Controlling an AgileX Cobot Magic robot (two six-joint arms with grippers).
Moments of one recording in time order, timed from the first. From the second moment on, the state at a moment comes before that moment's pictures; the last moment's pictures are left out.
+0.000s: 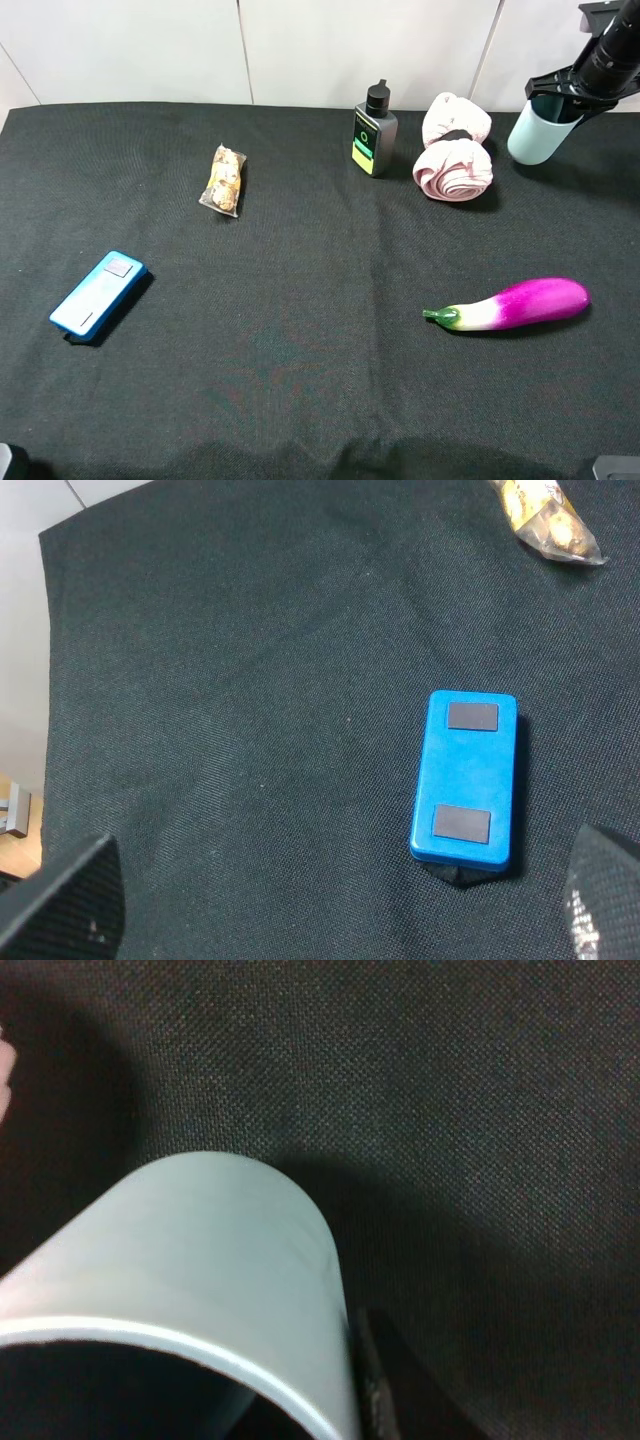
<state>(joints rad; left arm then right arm) -0.19 -0.01 -0.49 0.11 1.06 0.10 -0.05 2.09 -1.57 -0.07 0.81 0.00</state>
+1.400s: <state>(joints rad) -0.19 -0.01 -0.49 0.11 1.06 0.10 -0.05 2.13 -1.57 -0.07 0.80 0.00</state>
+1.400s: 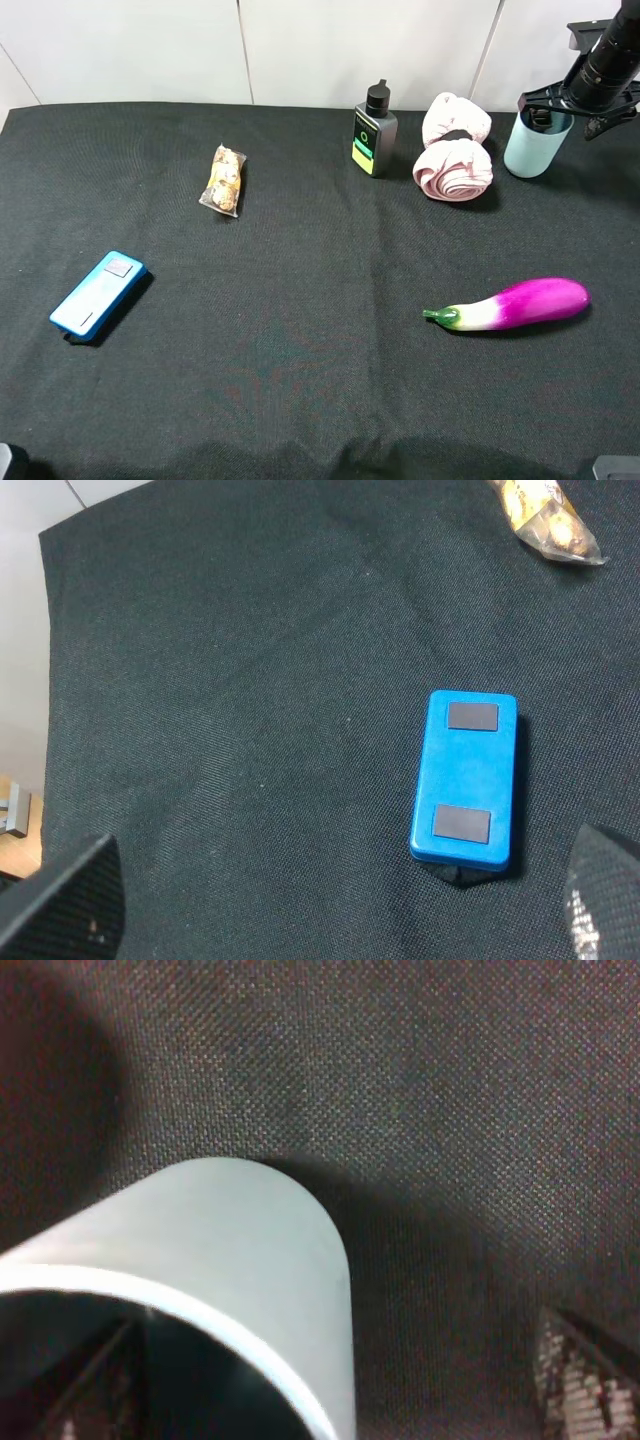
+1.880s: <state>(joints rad) -0.19 -0.01 -0.49 0.11 1.06 0.10 -0.05 2.09 -1.57 -0.07 0.81 0.00</state>
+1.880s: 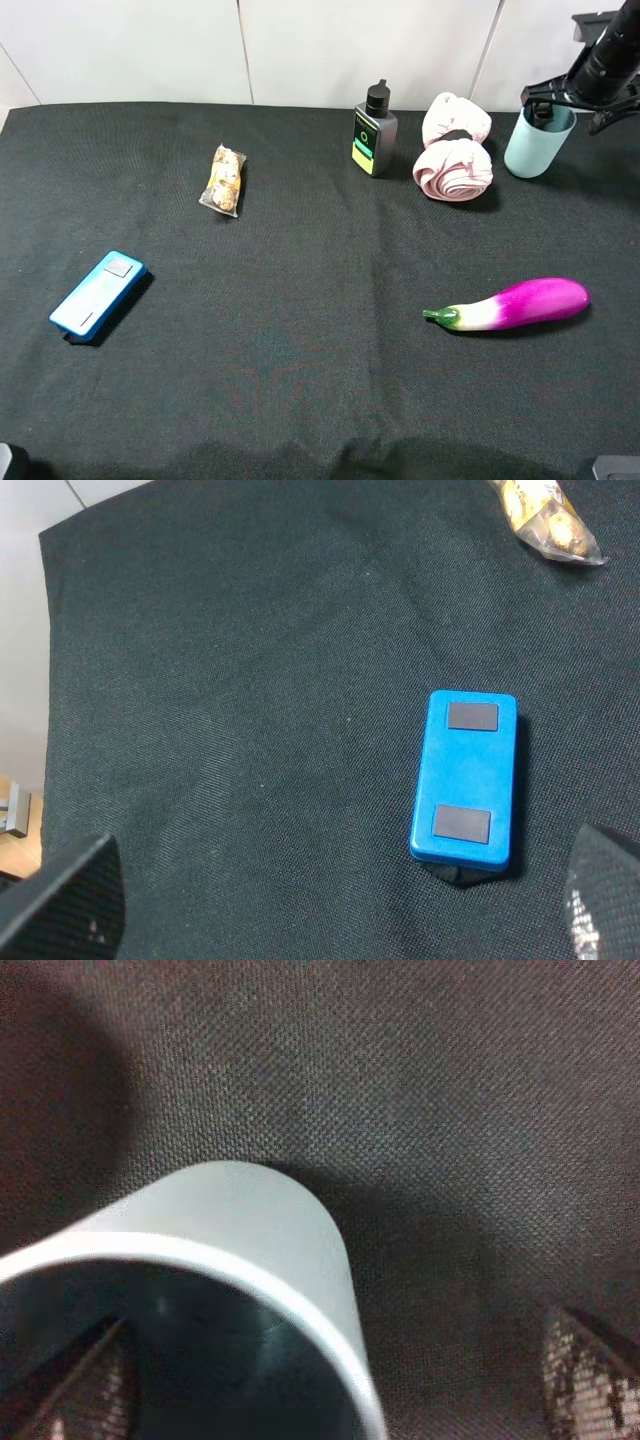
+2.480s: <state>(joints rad) -0.19 -0.01 -0.49 0.11 1.06 0.10 -0.05 1.95 -1.57 -0.03 0.94 0.00</state>
